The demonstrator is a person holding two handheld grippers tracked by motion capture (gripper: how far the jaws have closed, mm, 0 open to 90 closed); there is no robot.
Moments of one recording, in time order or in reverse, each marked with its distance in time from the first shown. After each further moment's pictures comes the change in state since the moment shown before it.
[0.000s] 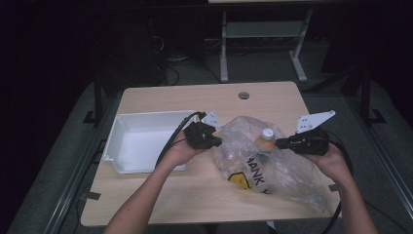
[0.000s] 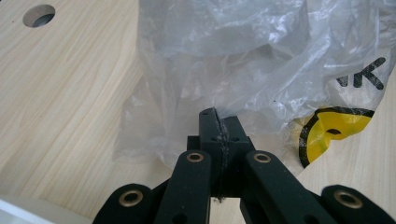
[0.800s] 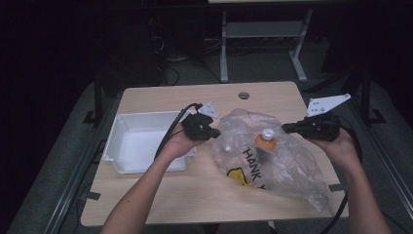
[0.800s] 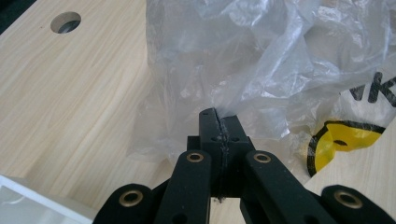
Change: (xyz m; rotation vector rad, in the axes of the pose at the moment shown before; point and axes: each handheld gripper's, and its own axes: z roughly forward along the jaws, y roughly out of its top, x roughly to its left) left arm 0.020 0.008 -0.007 -0.022 0.026 -0.038; right arm -0.019 0.027 -0.034 -0.051 -0.065 0.003
